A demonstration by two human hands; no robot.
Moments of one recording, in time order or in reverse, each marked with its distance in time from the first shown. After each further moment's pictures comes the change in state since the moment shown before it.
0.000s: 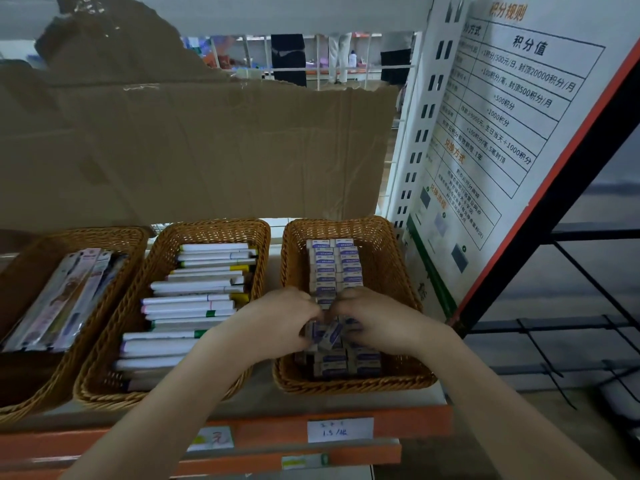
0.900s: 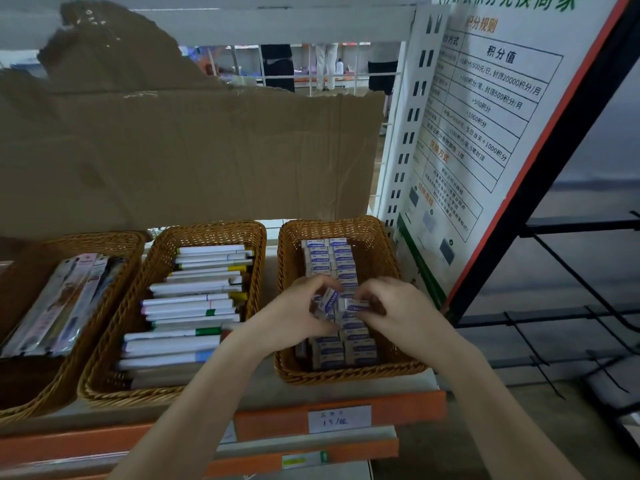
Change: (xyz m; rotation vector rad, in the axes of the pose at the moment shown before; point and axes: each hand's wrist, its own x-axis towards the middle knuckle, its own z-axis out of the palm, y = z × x) left_hand 0.001 0.009 0.012 -0.856 0.169 -0.039; right_hand -0.042 -0.013 -0.005 0.088 0.403 0.221
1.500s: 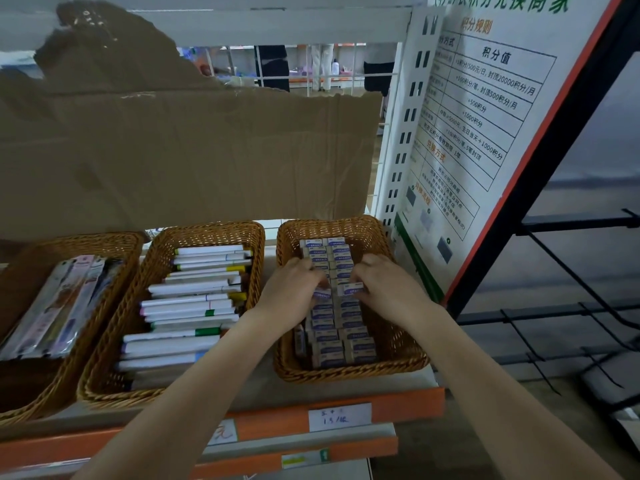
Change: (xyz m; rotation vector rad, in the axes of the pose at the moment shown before) left_hand 0.036 -0.011 -0.001 0.821 0.218 0.084; right_hand 0.044 0.017 0.013 -0.281 -0.074 0.028
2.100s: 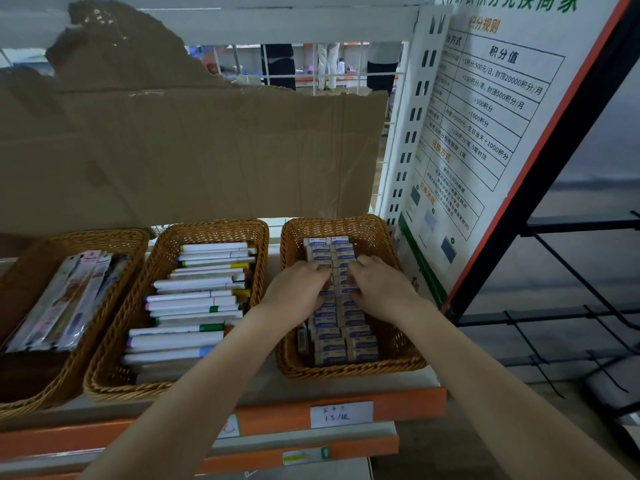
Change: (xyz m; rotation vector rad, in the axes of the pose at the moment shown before) left_hand 0.003 -0.002 0.007 0.047 -0.006 0.050; right_hand 0.012 -0.006 0.009 -0.022 -0.069 0.013
